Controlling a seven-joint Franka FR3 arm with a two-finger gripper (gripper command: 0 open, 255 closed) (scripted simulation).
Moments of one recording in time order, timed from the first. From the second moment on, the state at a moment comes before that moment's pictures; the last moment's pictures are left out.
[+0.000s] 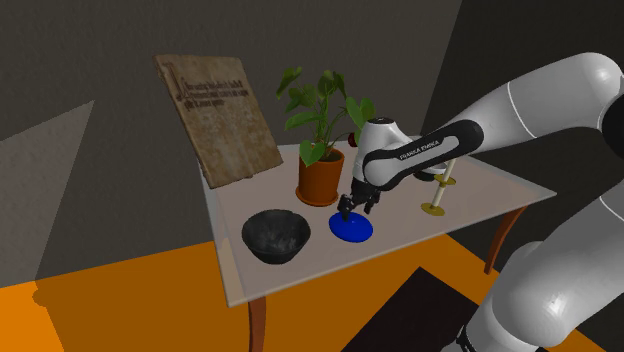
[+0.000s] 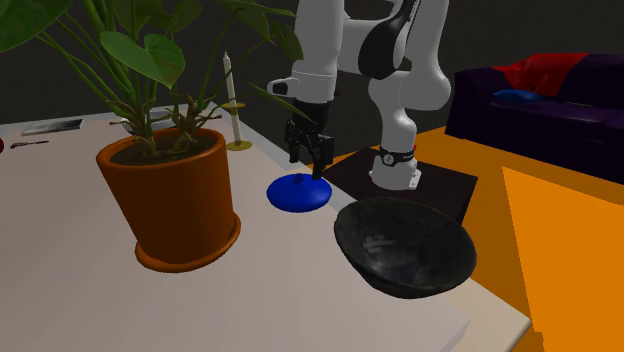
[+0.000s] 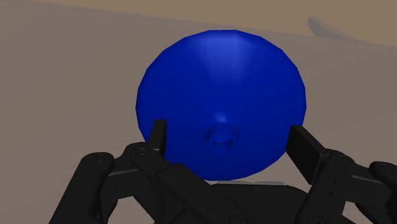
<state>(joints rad) -0.03 -0.25 -0.03 -2.56 -0.12 2.38 0.26</state>
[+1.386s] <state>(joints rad) -0.03 -0.30 -0.03 -2.52 -0.11 2.29 0.25</state>
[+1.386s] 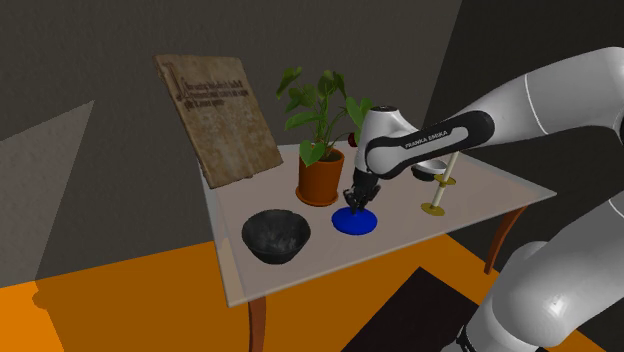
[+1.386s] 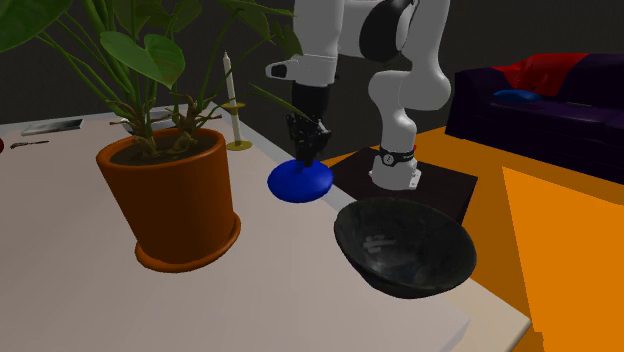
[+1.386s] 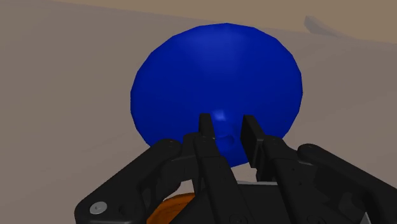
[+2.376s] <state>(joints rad) -0.03 -0.39 -0.03 -2.38 -0.10 2.07 0.23</state>
